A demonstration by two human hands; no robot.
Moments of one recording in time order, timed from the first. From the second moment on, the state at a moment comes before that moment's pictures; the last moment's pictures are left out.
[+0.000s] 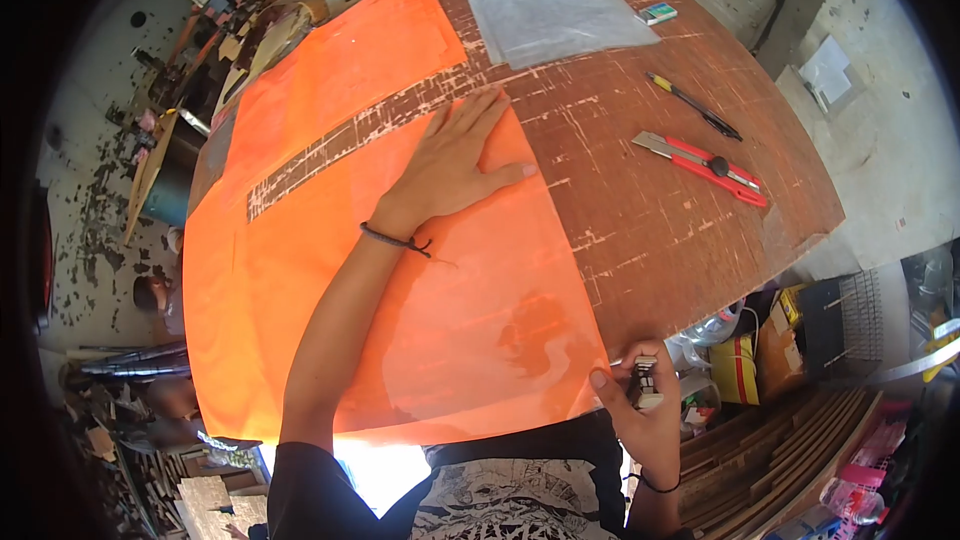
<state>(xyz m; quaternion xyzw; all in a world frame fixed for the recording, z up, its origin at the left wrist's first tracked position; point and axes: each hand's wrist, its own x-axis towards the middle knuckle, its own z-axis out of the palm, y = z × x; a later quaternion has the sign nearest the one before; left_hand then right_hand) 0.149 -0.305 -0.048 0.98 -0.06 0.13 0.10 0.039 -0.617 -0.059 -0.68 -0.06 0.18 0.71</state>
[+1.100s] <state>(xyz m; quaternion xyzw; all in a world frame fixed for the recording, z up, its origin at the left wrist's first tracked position) 0.149 -0.306 -0.043 0.98 -0.06 0.15 0.13 0.043 -0.631 -0.065 -0.68 -0.06 0.17 0.71</state>
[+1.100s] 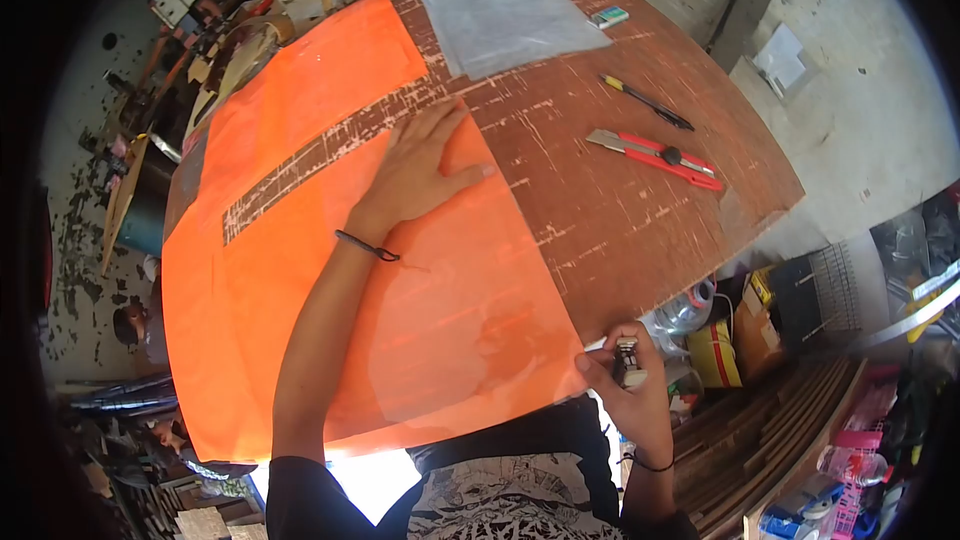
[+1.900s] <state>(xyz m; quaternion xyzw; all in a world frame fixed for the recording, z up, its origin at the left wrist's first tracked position) 0.151 -0.305 -0.049 0.98 -0.05 0.15 0.09 0.044 -0.635 -0.061 -0.65 -0.05 0.22 0.73</state>
